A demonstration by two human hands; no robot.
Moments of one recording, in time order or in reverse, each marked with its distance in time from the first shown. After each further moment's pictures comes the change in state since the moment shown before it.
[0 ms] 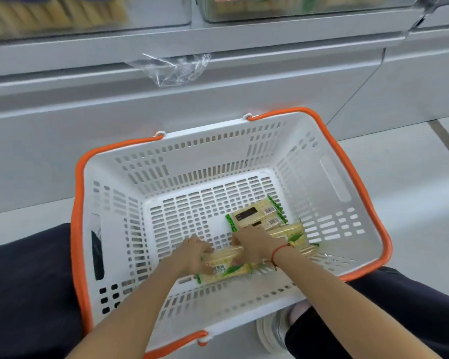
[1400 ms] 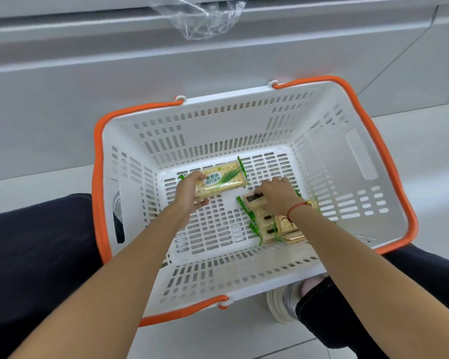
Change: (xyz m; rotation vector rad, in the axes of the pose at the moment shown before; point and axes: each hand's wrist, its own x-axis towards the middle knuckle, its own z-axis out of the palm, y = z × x) left_hand -0.034 0.007 -0.060 -1.626 0.461 -0.239; right_hand 0.026 0.024 -0.020 -0.380 0.250 0.128
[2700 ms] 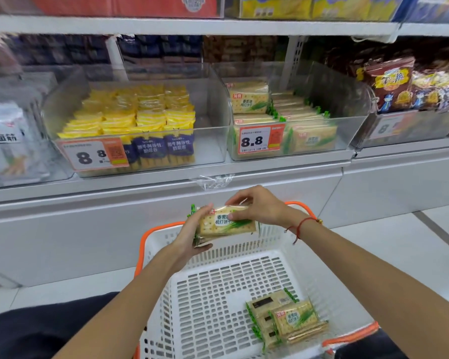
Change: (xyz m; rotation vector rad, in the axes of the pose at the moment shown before) left_hand -0.139 0.130 0.006 0.067 -0.234 0.348; right_hand -0.098 -0.011 -0.259 0.909 0.456 -0.281
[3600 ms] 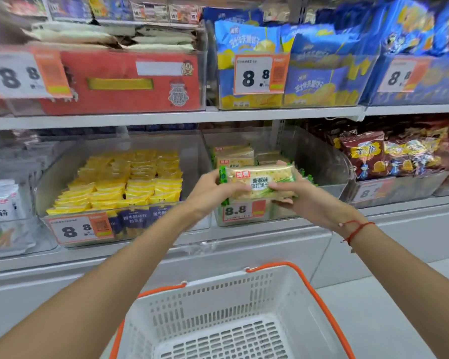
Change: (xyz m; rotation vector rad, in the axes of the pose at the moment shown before) left_hand -0.012 0.196 0.098 0.476 -0.100 0.597; right_hand -0.003 -0.043 -0.171 0.748 0.119 -0.005
